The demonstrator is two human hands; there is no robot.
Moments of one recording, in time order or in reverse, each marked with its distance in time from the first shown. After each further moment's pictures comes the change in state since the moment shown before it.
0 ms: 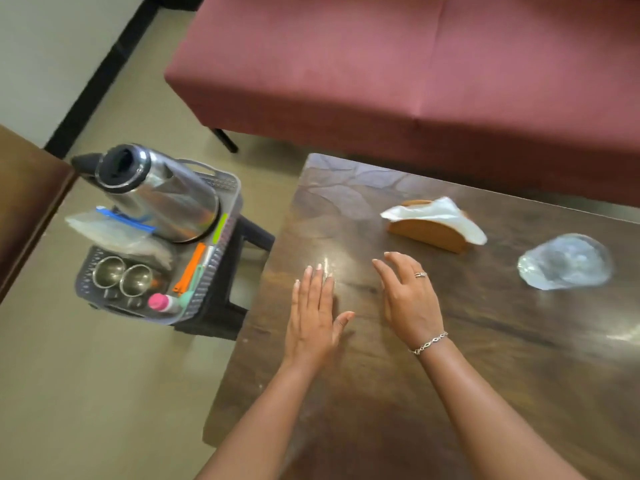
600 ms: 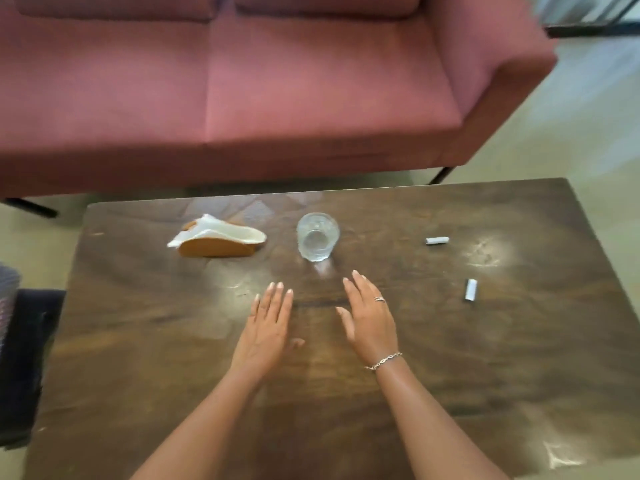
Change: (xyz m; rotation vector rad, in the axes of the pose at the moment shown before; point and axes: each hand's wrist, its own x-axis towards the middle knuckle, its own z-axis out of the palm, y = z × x) left_hand 0.014 0.238 0.058 0.211 -0.267 0.415; right_hand -0.163 0.196 -0.130 -0.050 -0.095 0.523
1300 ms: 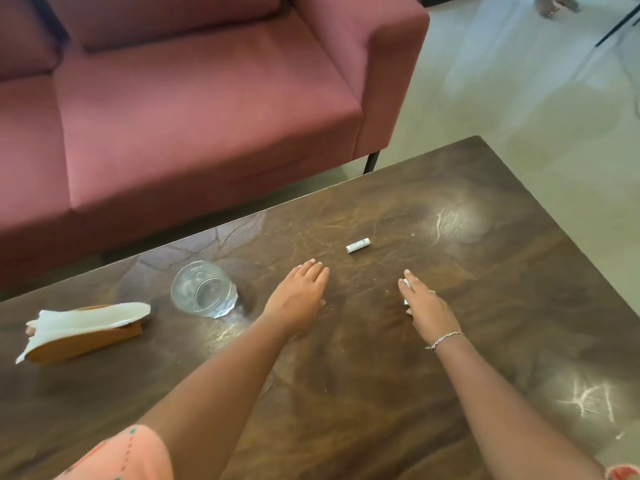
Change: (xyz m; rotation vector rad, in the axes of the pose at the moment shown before) left_hand 0.199 0.159 0.001 0.158 0.012 0.519; right_hand 0.003 0.258 -0.016 -0.126 -0.271 0.409
